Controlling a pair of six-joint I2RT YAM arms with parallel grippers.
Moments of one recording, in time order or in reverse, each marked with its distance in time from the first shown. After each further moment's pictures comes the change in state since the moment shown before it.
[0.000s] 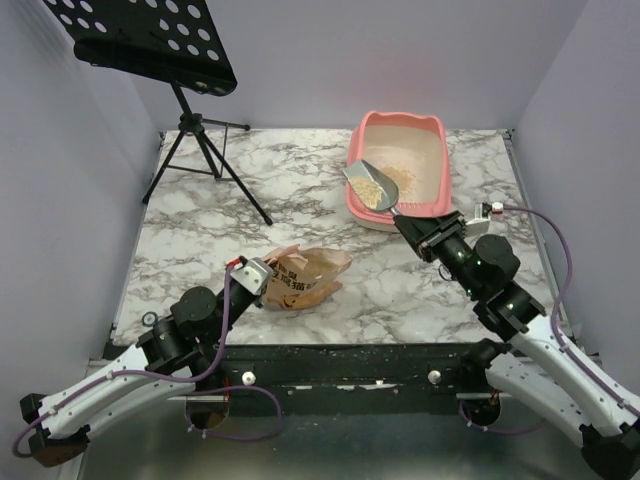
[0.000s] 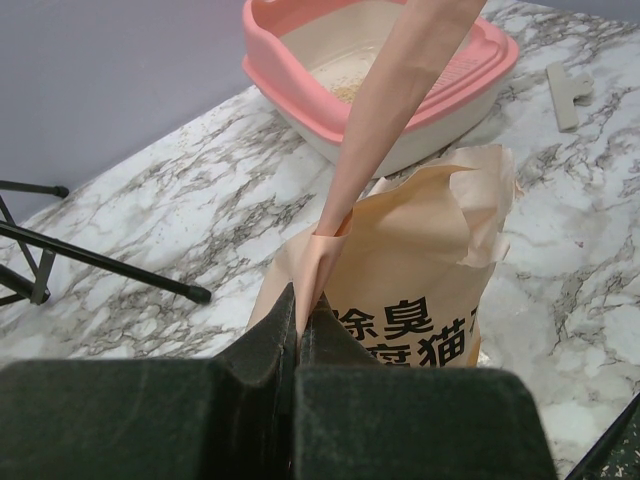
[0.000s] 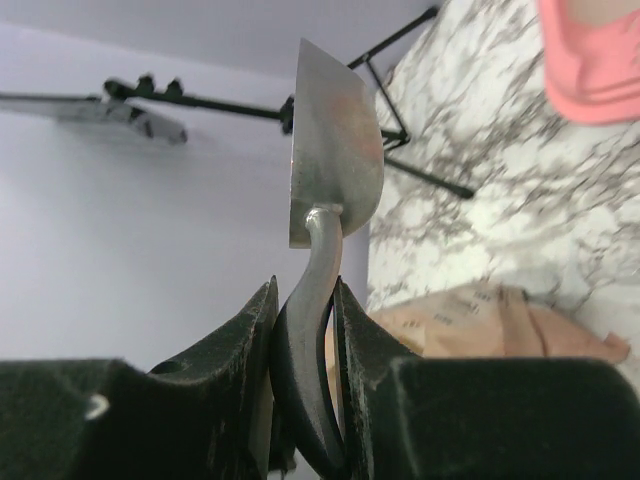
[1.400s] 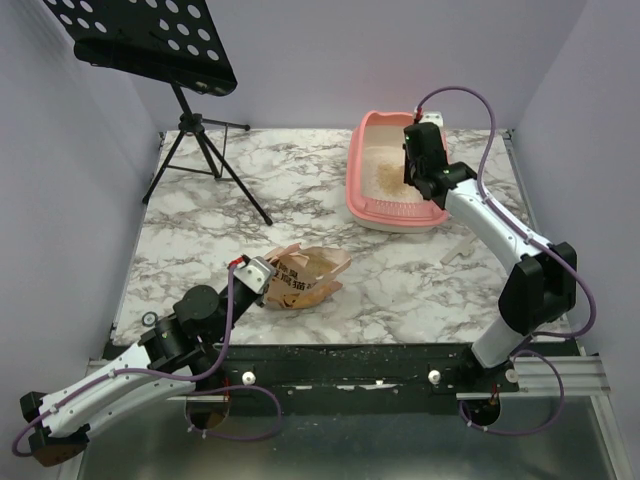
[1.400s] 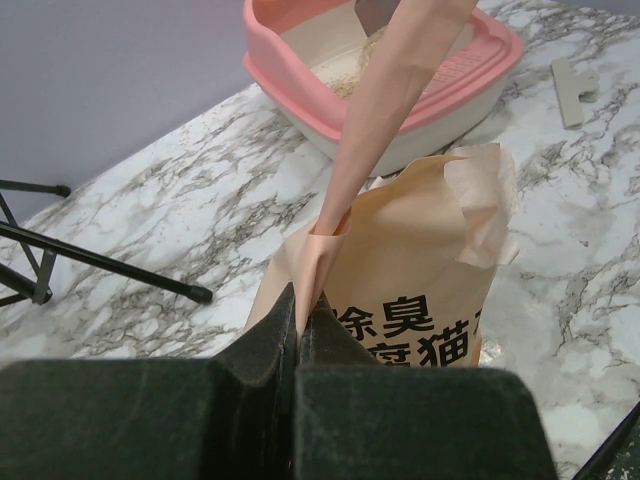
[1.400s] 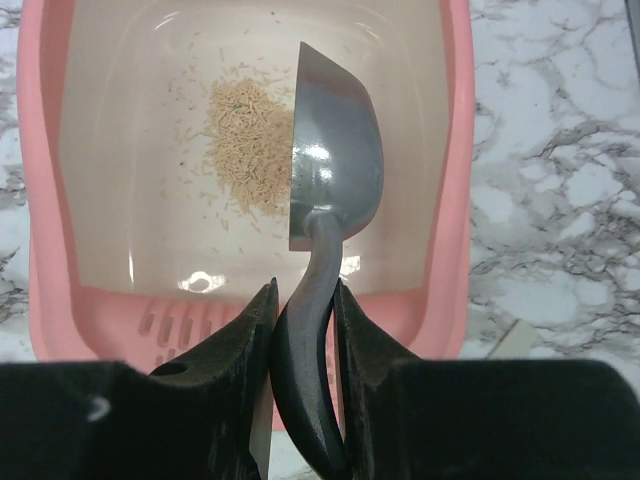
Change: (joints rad) left arm 0.001 0.023 0.001 0.012 0.000 0.000; right arm -0.185 1.013 0.822 -0.426 0.416 -1.044
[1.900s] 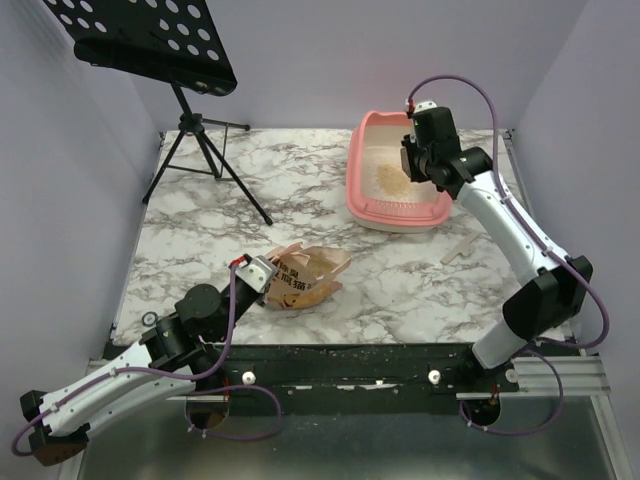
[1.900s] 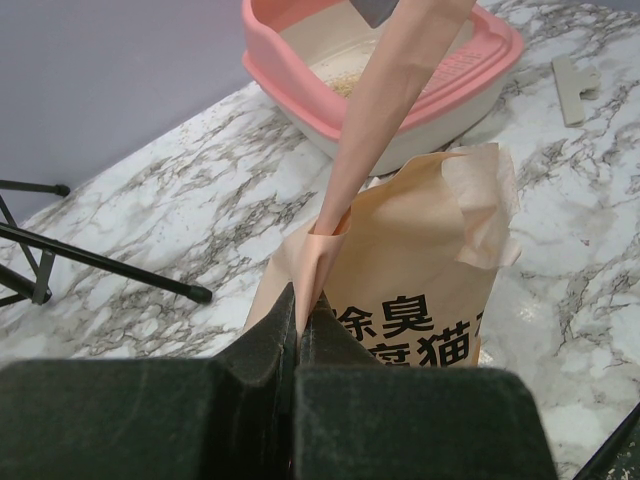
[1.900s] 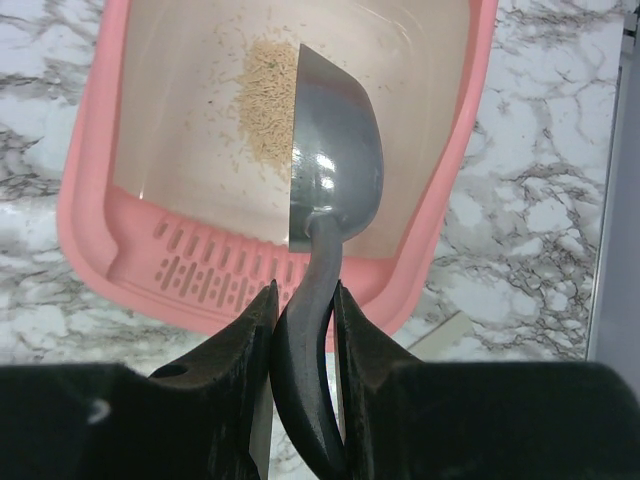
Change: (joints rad) left arm 0.000 0.016 0.003 0.006 0.000 0.000; right arm 0.012 -0.009 0.219 -0.288 -0.121 -0.230
